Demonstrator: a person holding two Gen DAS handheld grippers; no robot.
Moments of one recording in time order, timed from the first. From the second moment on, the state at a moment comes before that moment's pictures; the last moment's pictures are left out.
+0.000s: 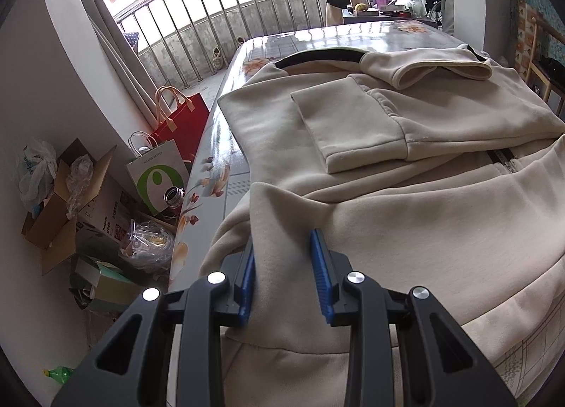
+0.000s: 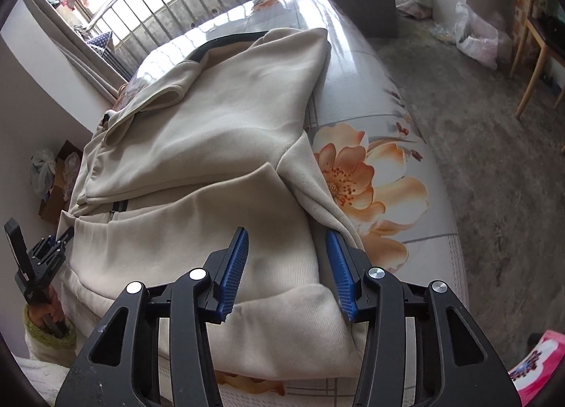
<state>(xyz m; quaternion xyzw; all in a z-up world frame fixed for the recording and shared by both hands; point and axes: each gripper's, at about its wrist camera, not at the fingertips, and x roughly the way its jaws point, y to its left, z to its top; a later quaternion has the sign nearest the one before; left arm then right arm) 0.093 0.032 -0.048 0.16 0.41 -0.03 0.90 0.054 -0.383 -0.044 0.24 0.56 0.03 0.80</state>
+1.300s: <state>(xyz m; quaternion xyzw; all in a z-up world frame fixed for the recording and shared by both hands) 0.095 0.036 -0.049 0.15 0.41 -0.04 0.90 0.090 -0.411 -0.062 0.48 0.52 0.27 0.66</state>
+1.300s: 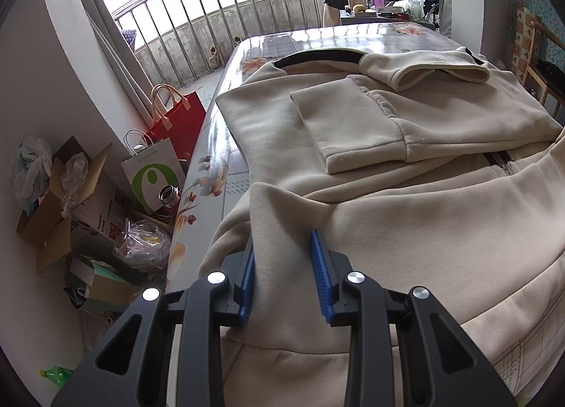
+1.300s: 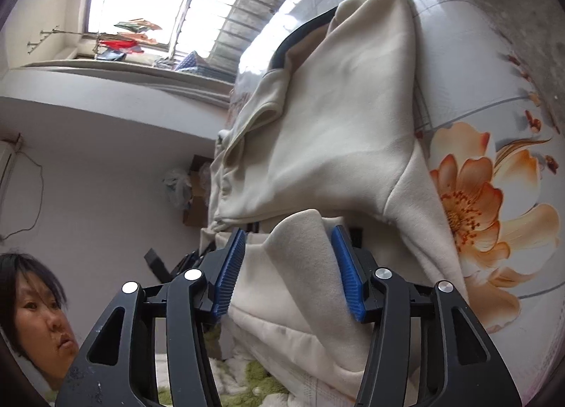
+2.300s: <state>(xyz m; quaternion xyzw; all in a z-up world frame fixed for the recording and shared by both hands) 0.084 0.039 -0.039 0.14 0.39 -0.04 0.91 0.017 -0.315 0.011 0.03 0.51 0.04 0.86</state>
